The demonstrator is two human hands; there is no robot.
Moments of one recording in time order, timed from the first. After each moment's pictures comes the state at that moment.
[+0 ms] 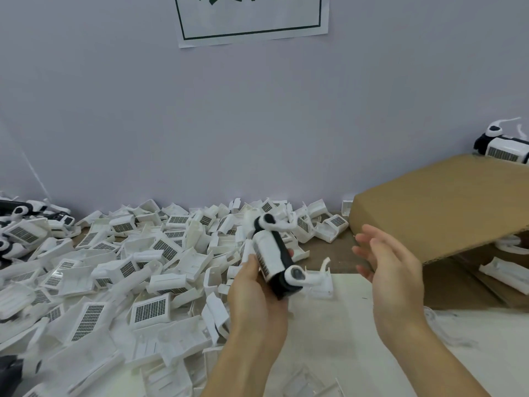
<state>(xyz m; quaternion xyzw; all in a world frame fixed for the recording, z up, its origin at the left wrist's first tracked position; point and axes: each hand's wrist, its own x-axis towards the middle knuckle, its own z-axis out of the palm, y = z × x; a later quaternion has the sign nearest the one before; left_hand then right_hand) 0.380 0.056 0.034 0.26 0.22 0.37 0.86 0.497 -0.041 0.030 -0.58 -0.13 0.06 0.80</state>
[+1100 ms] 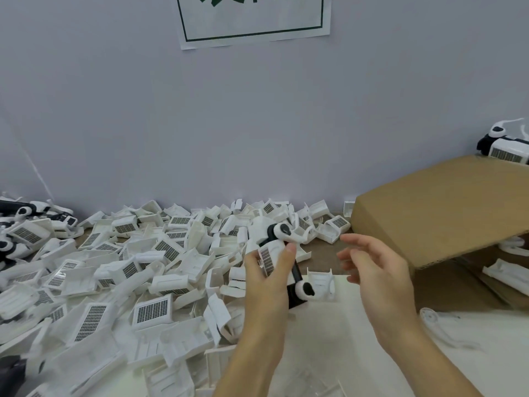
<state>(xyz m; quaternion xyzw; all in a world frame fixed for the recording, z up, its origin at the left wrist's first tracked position) 0.388 0.057 0.022 0.48 0.28 0.38 0.74 0.488 -0.040 0.030 -0.63 -0.22 0.07 0.74</state>
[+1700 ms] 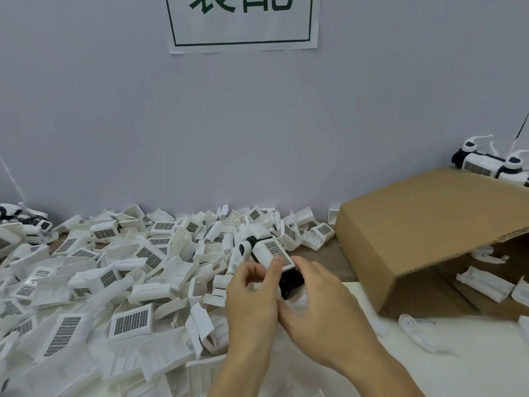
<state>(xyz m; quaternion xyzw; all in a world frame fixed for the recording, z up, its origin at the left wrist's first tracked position) 0.389 0.052 0.021 0.54 0.34 0.43 0.64 0.458 -0.034 0.028 -0.80 -0.47 -0.02 0.37</state>
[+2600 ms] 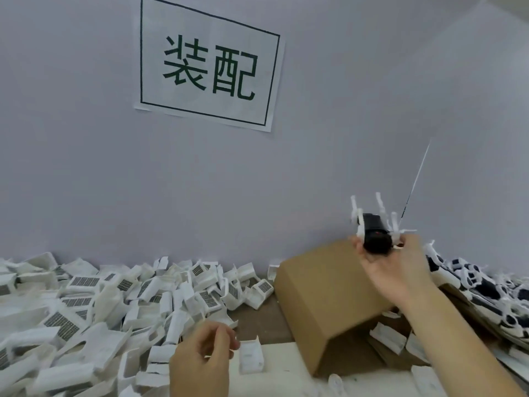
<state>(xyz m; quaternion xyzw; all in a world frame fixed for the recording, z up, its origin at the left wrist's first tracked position) 0.388 0.057 0.040 0.62 0.26 0.45 0.59 0.594 -0.112 0.173 -0.35 -0.07 0.17 0.92</state>
